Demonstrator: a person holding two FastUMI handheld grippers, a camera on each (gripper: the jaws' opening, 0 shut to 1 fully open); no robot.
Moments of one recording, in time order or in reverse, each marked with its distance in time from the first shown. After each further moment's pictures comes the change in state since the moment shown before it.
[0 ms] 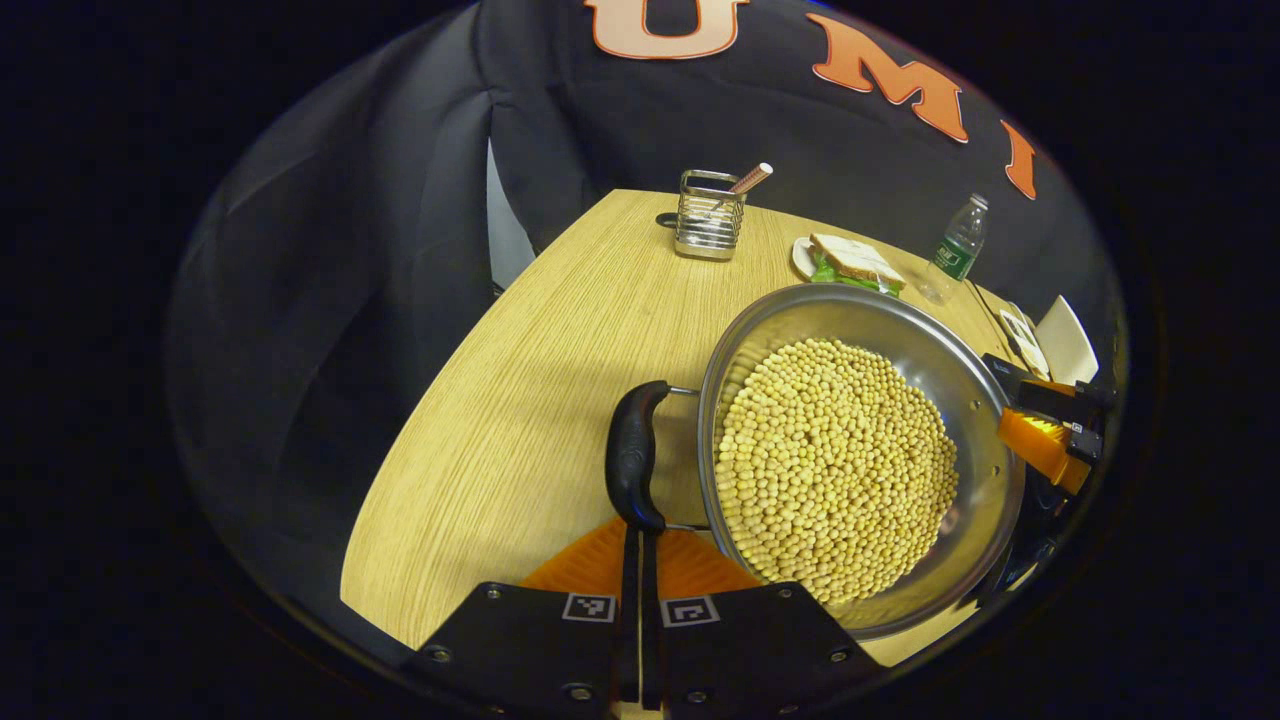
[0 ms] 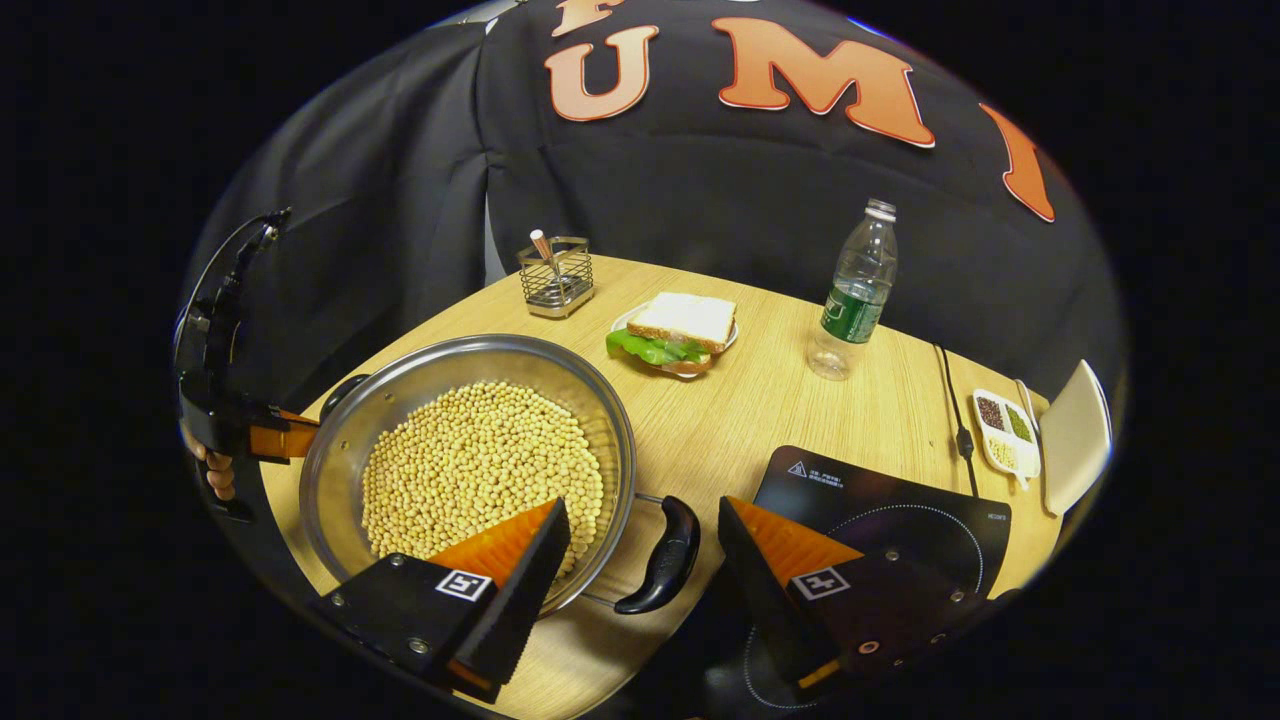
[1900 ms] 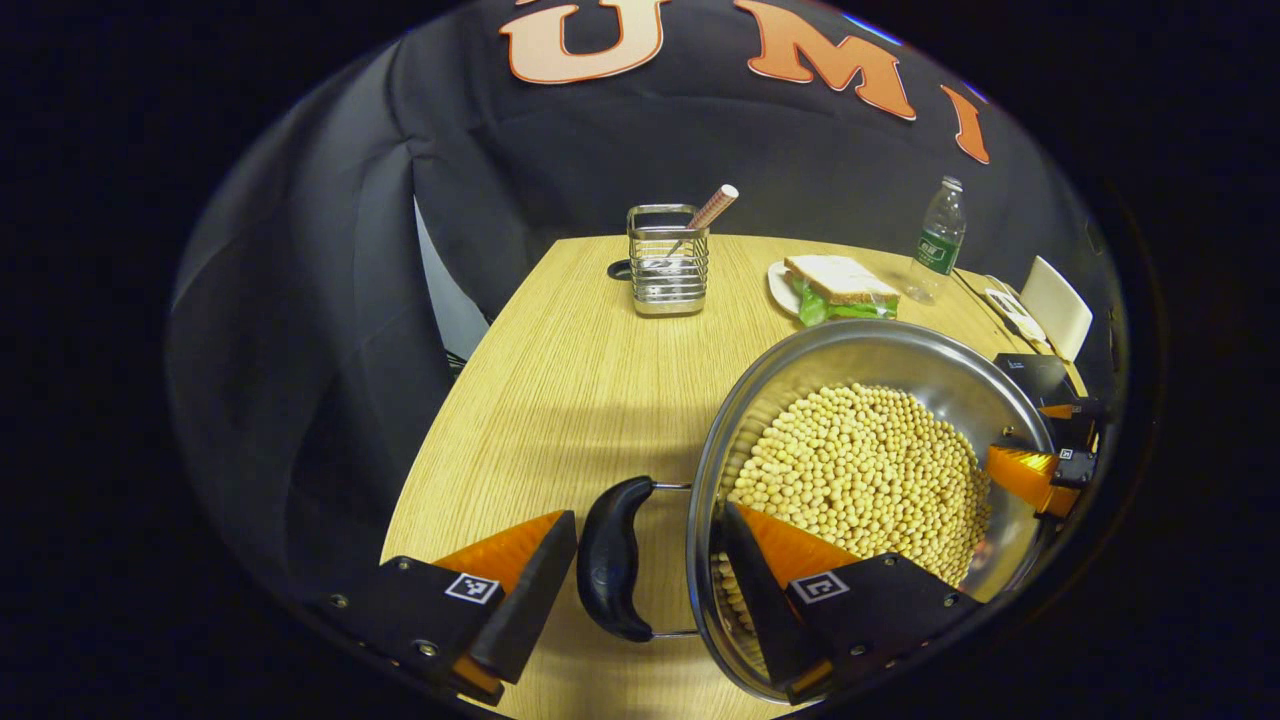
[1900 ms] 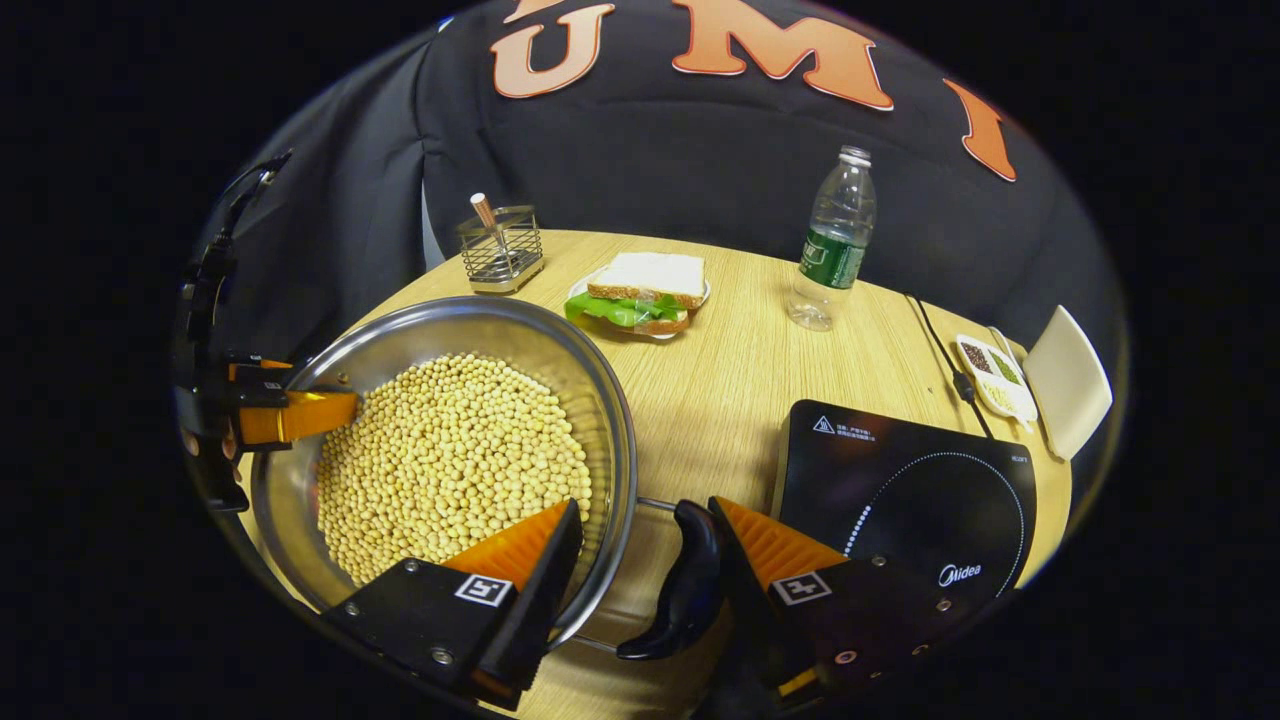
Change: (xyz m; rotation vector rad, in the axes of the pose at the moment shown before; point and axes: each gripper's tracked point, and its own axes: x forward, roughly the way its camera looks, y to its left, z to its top) left arm 0.050 -0.012 0.047 0.151 -0.110 -0.082; right arm 0.045 0.007 -0.027 0.087 0.073 -0.160
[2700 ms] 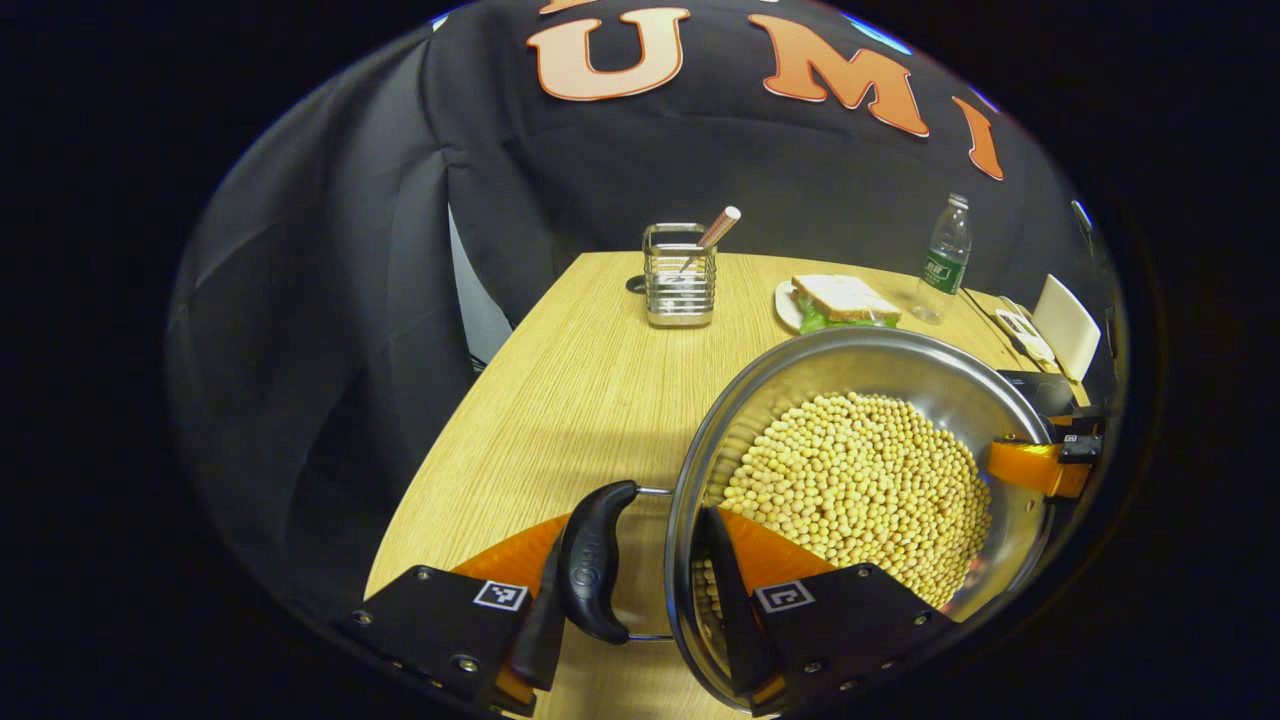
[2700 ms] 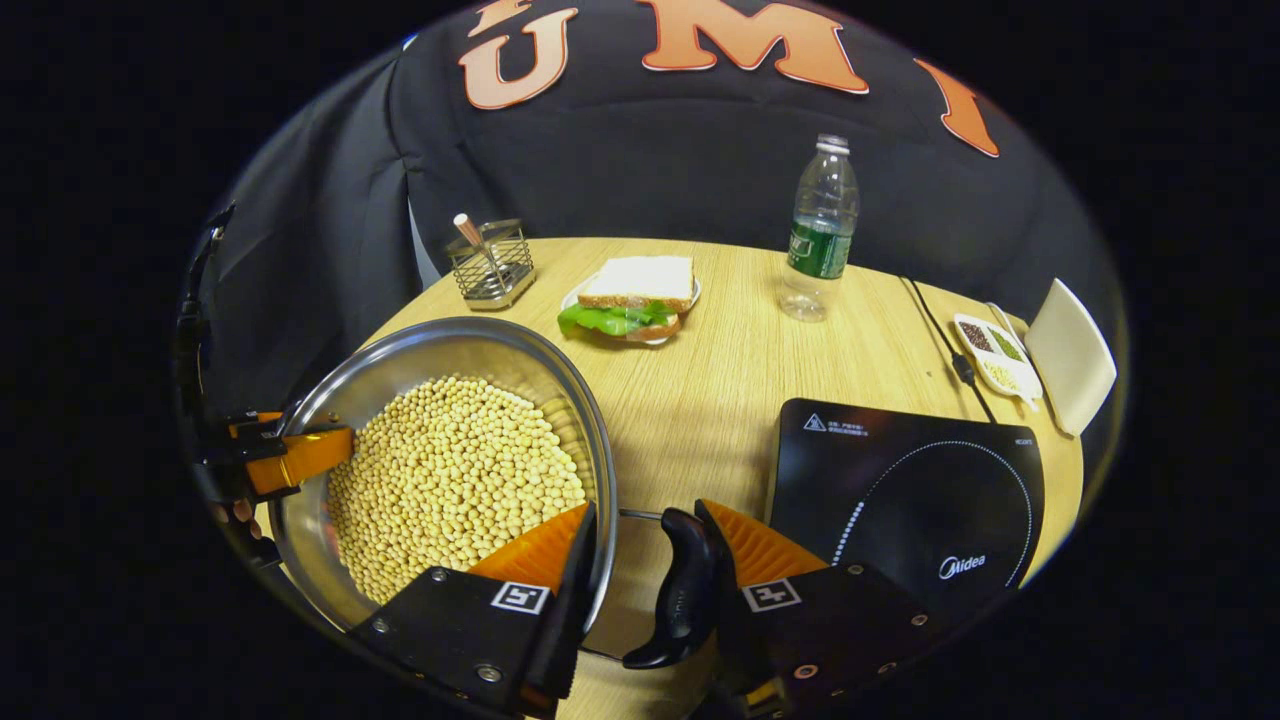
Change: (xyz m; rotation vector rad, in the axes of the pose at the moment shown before) left arm -0.021 -0.002 0.010 -0.038 -0.069 0.076; right arm -0.014 -0.004 0.013 0.105 0.002 0.034
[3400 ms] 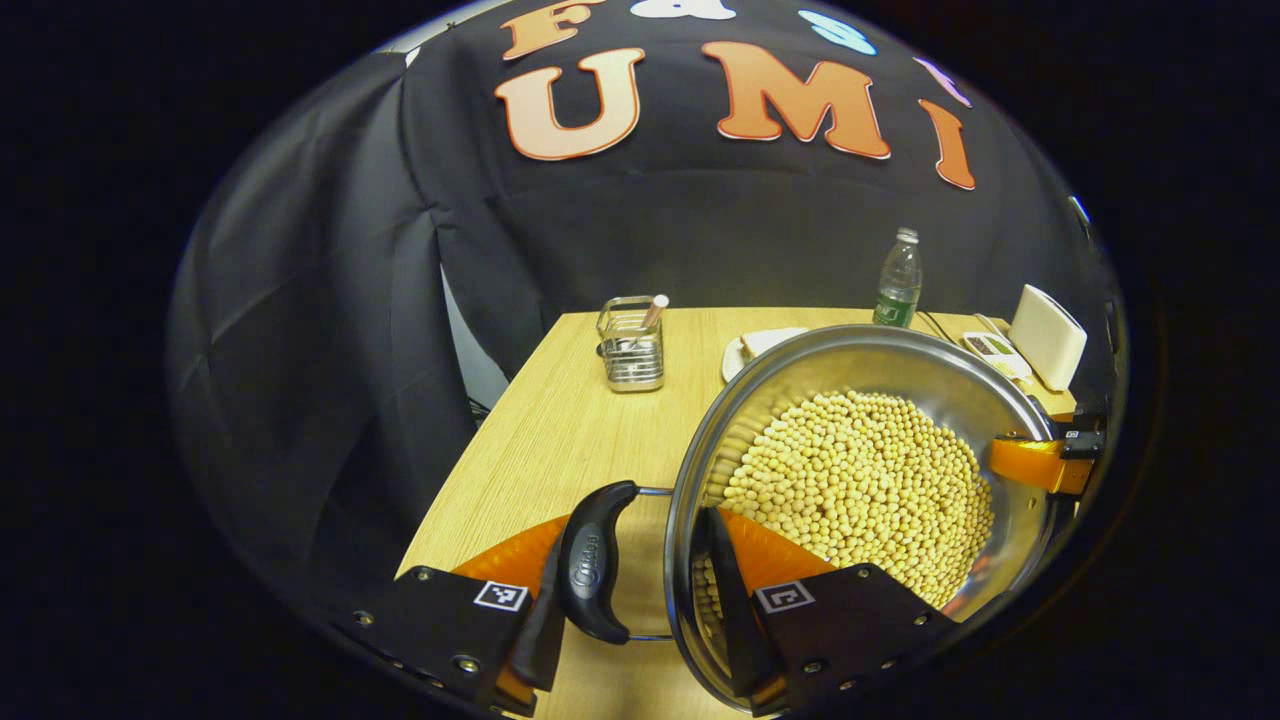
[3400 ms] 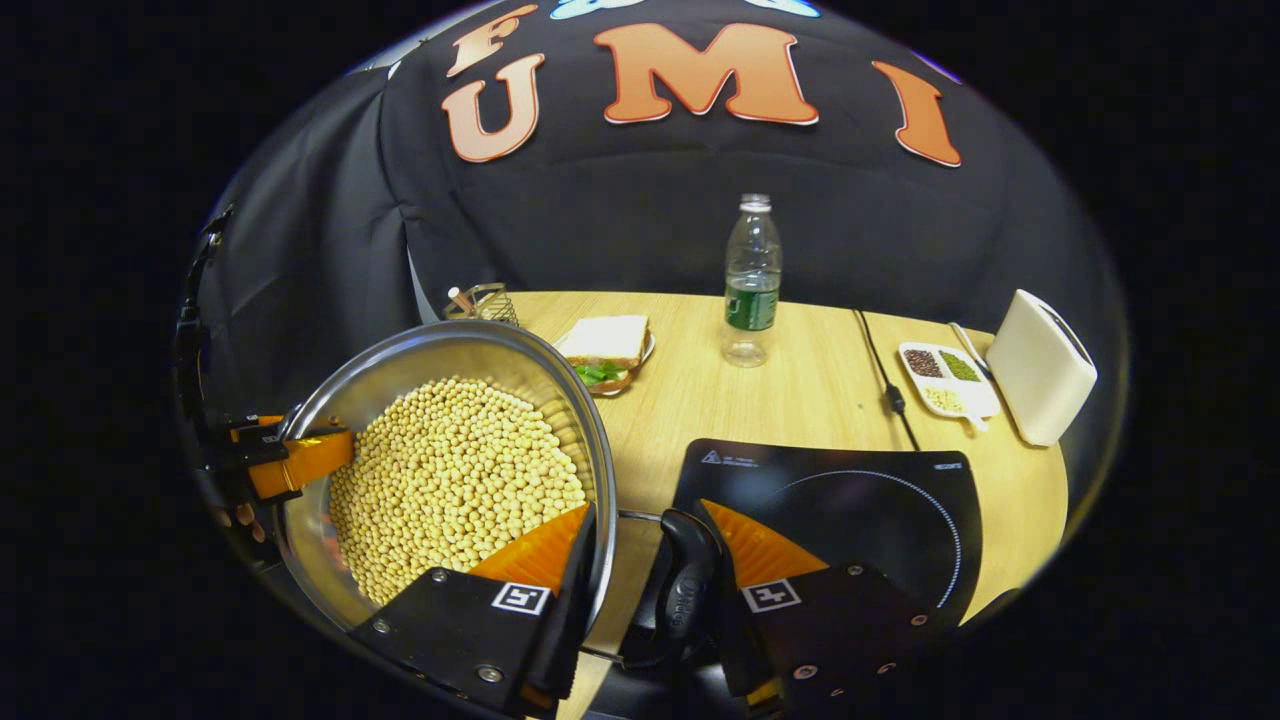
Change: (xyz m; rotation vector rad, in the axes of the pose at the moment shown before) left arm -0.074 -0.030 0.048 0.054 -0.096 -0.008; right arm -0.065 -0.065 0.030 0.030 -0.119 -0.010
